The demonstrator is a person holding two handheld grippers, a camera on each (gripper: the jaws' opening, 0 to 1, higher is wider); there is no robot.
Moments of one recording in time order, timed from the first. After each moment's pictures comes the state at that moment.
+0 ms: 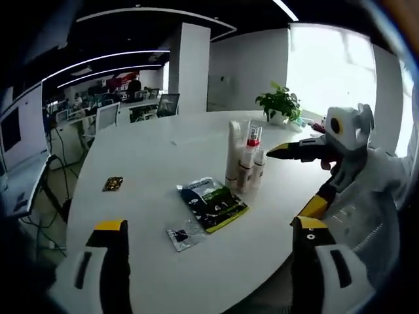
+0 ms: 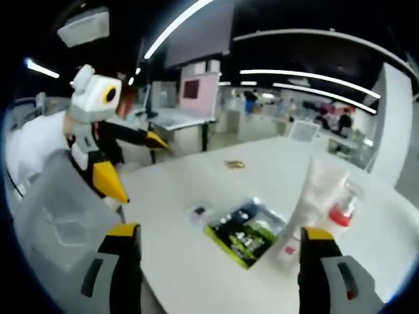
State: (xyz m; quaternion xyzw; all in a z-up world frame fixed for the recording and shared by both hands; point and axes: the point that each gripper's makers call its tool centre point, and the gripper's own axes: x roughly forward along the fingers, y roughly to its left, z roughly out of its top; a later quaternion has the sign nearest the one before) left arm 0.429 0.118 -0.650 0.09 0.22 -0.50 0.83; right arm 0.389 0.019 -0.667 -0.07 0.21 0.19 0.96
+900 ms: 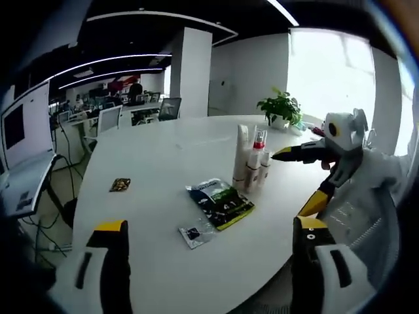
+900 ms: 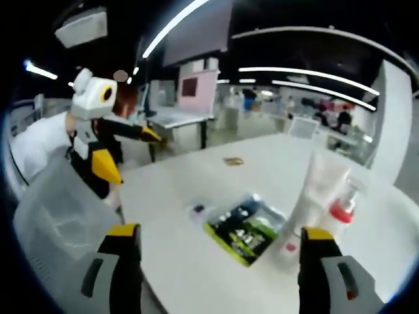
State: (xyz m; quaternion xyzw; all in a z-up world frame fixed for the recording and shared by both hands) left arm 0.453 0.143 -0.648 0.09 0.21 -0.51 0.83; right arm 0.390 0.014 -0.676 -0.06 0.23 0.18 0.95
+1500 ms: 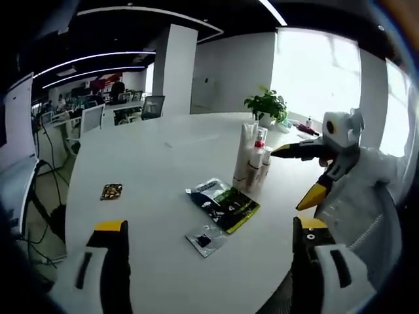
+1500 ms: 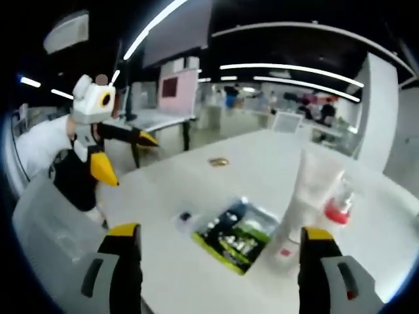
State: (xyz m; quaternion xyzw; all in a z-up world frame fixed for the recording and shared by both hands) left arm 0.502 0.140 -0.659 0.09 0.22 -0.57 0.79; right arm 0.419 0.015 -0.672 -0.05 0.23 0.12 0.96
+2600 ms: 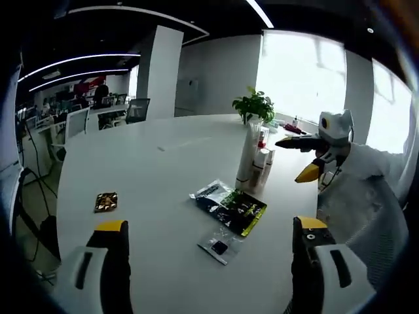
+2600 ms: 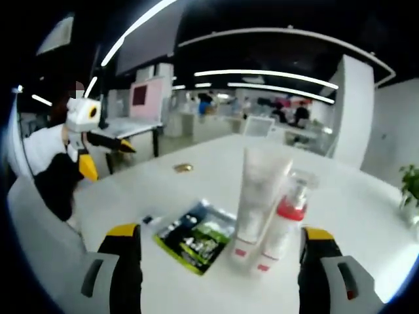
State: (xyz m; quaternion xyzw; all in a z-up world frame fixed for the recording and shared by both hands) left arm 0.527 0.132 -0.666 0.09 0.20 -0.61 0.76; right arm 0.419 -0.049 -0.660 -0.04 0.19 0.03 0.98
